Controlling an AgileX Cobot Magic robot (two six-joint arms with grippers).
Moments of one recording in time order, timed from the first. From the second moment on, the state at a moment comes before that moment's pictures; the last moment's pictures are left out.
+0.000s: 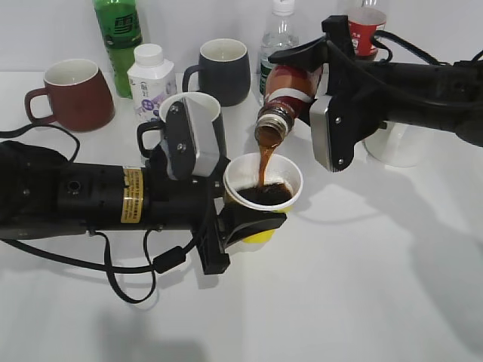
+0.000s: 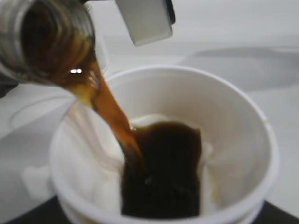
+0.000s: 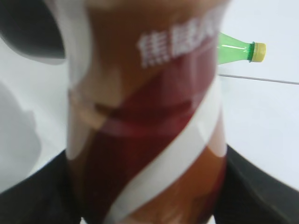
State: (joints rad) left arm -0.62 1.83 -0.74 0.97 -0.84 -0.37; right arm 0.31 1.81 -0.92 -0.95 -0.82 -0.98
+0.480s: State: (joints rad) left arm -0.62 1.83 -0.74 0.97 -0.84 -0.37; right arm 0.31 1.81 -0.92 -0.94 -0.82 -1.00
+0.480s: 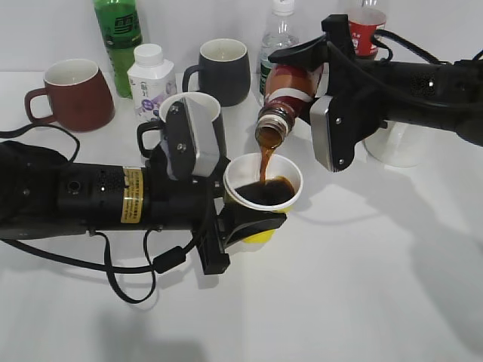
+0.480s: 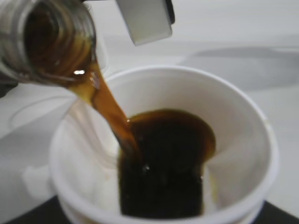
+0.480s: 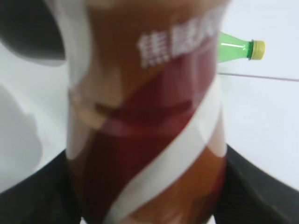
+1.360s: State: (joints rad) left arm -0.62 1.80 -0.74 0.96 -0.84 -0.37; right arm 0.31 1.81 -0.92 -0.98 -0.82 -0.55
